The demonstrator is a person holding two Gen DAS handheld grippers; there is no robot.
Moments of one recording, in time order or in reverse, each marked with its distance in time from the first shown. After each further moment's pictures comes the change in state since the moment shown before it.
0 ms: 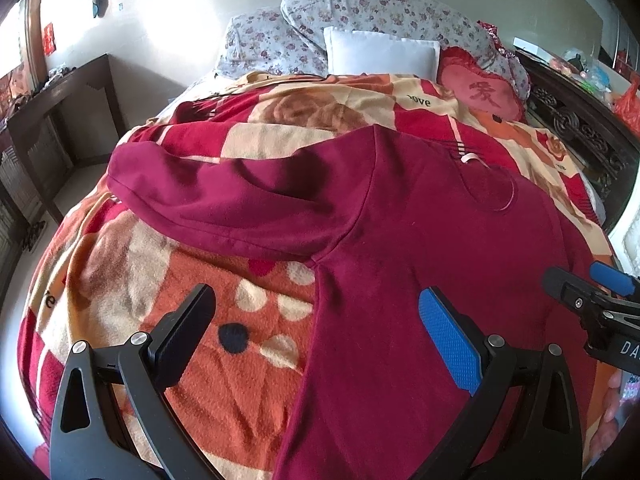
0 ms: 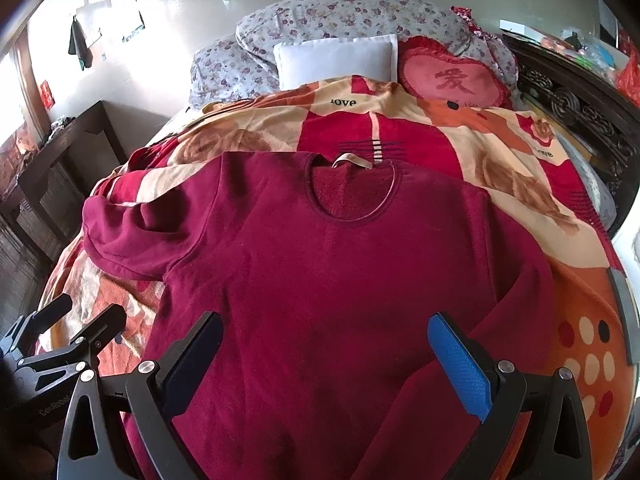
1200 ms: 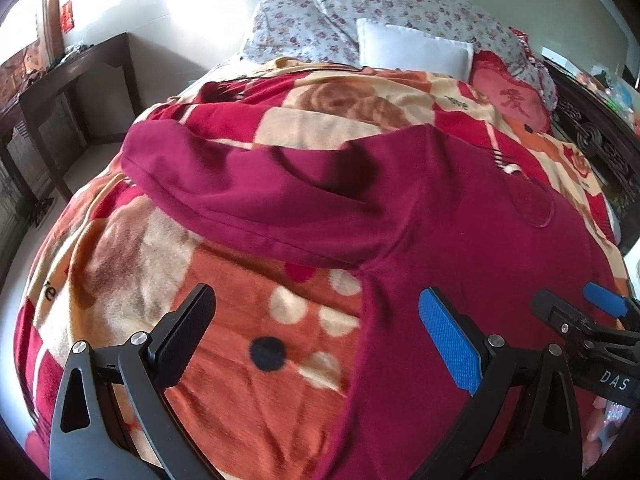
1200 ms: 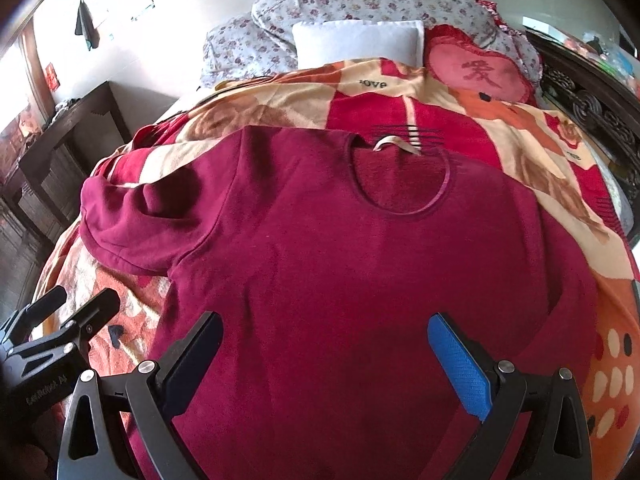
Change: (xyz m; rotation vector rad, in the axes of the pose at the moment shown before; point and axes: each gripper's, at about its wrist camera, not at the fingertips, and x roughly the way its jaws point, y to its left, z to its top) left arm 0.027 0.038 0.008 -0.082 0.034 0.043; right arm 0.043 0.034 0.006 -0.043 0.053 0.026
